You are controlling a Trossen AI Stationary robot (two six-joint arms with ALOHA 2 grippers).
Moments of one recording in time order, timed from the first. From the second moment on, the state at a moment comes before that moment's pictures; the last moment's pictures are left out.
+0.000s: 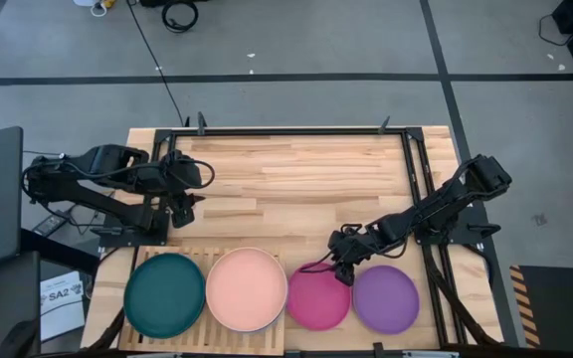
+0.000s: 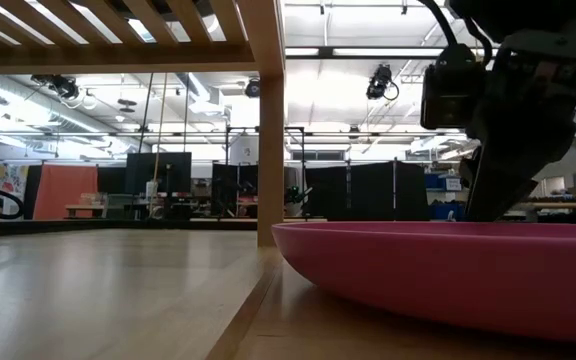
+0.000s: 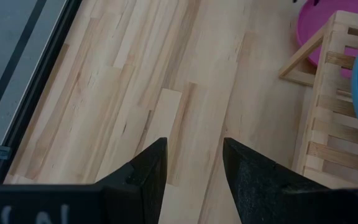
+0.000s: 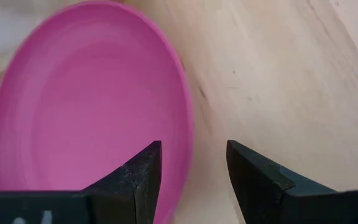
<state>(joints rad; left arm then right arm) -0.11 1.07 1.40 -1.33 -0.28 -0.30 0.38 1.55 0.66 -0.04 0.04 0.79</state>
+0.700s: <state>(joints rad) -0.11 1.07 1.40 -1.33 -0.28 -0.30 0.38 1.66 0.68 0.03 0.03 0.77</state>
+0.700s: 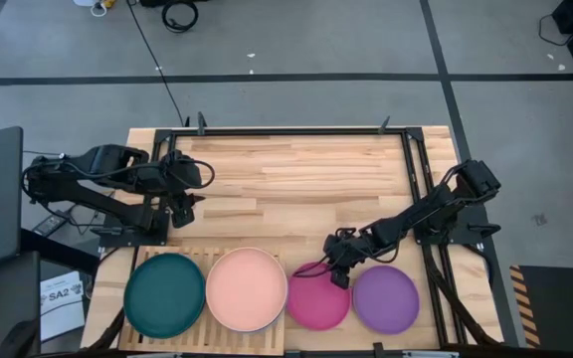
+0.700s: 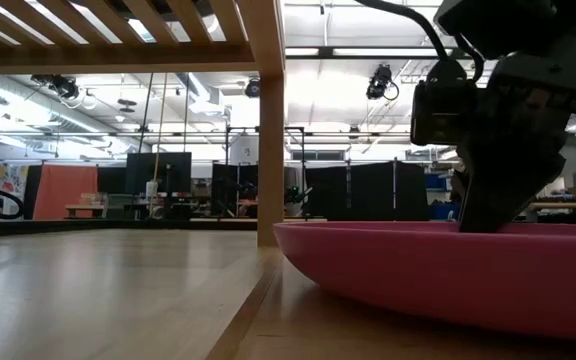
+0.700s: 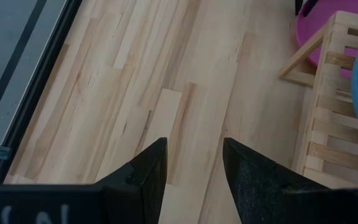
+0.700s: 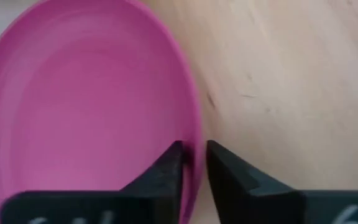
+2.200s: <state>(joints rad) -0.10 1.12 1.40 -1.01 -0.53 -0.24 -0.23 1.28 0.79 0.08 0.41 0.27</state>
